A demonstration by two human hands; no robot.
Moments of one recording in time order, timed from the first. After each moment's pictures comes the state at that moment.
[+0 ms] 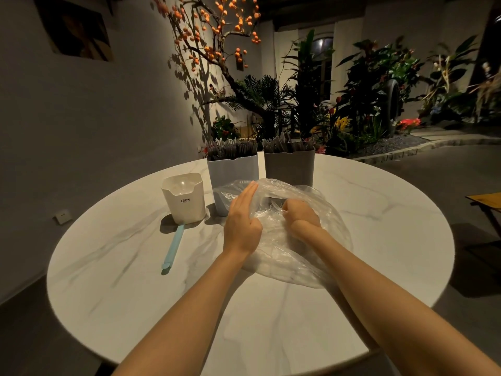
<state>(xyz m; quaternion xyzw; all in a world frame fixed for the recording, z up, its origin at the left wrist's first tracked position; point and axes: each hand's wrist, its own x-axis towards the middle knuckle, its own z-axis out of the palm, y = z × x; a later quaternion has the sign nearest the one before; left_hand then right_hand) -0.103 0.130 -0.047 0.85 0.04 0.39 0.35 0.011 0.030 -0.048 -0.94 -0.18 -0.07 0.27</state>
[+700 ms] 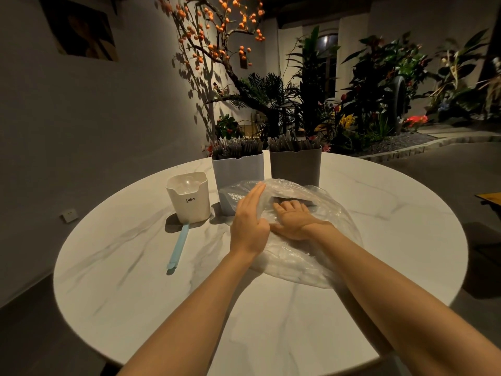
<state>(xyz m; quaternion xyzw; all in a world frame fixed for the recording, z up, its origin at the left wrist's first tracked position) -0.104 0.128 -0.047 0.86 0.04 0.37 0.36 0.007 0.034 -0.049 -0.93 -0.35 0.01 0.06</state>
